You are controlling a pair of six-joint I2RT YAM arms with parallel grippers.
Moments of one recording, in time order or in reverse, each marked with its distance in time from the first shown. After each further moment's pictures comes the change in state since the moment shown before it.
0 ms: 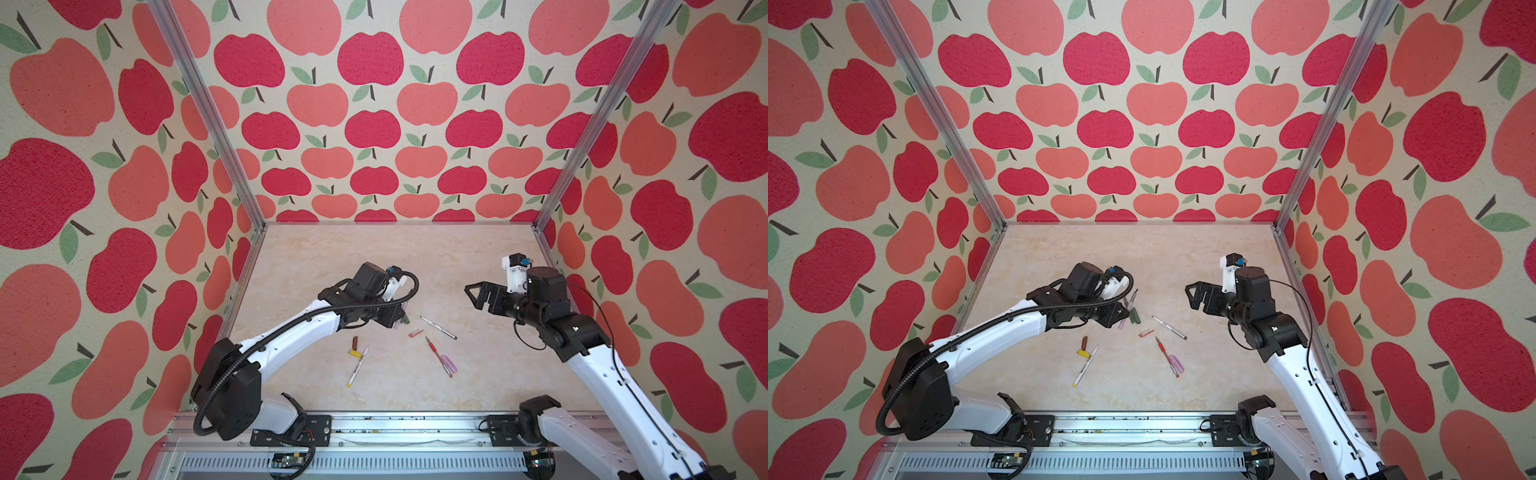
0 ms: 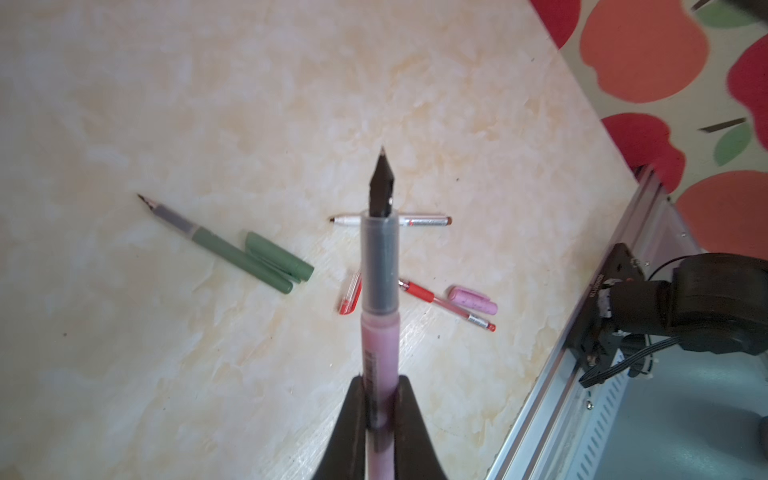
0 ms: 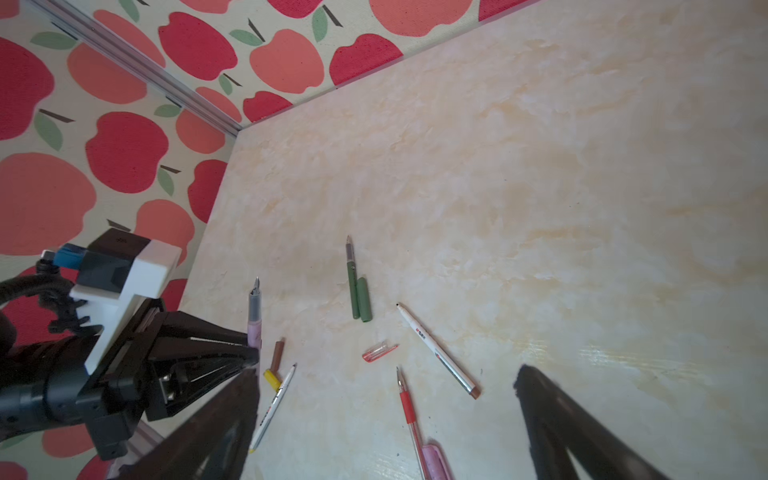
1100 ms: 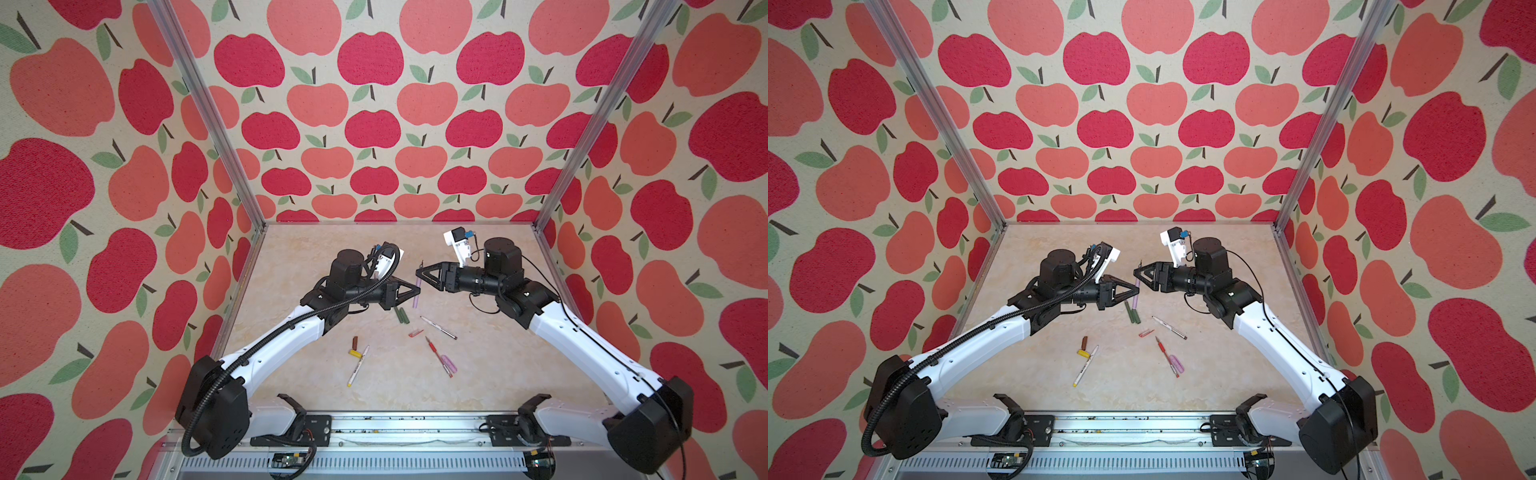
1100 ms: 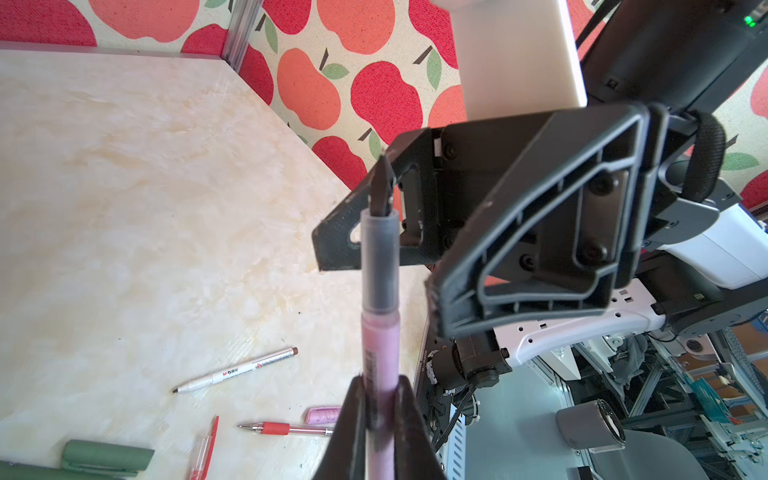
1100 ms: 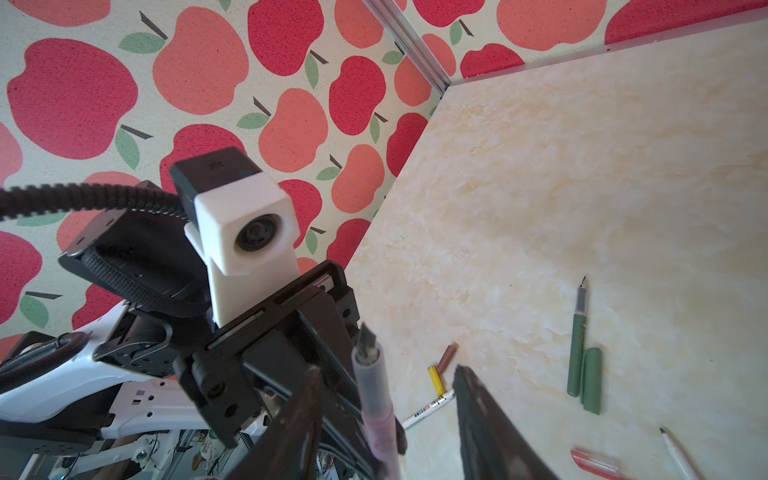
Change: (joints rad) left arm 0.069 -0.067 -0.075 0.454 0.374 -0.227; right arm 0.232 0.343 0.178 0.377 -0.311 0.101
